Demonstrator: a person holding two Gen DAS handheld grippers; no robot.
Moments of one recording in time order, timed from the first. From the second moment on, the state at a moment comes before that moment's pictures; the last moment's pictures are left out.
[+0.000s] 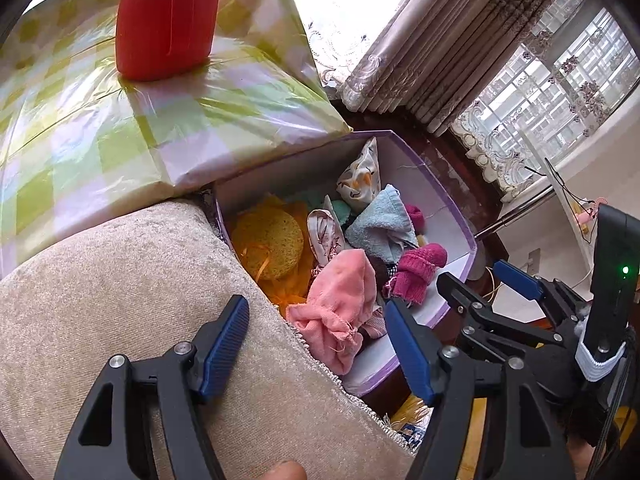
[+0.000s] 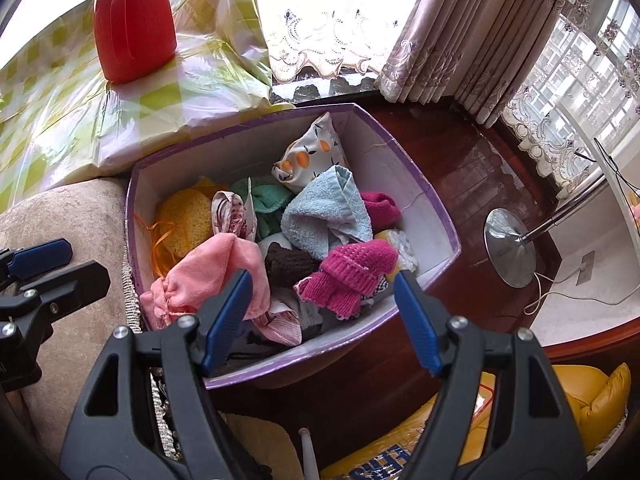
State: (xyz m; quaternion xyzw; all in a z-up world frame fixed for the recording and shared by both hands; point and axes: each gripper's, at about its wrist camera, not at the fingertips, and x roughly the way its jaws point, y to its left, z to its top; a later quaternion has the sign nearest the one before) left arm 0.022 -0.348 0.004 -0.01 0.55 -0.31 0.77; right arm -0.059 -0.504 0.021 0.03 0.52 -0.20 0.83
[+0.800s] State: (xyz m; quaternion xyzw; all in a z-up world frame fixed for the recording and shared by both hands) left arm 0.024 -0.353 0.002 0.00 0.55 -0.31 0.78; right arm -0.059 -0.502 0.012 0.04 0.53 -0.18 0.83
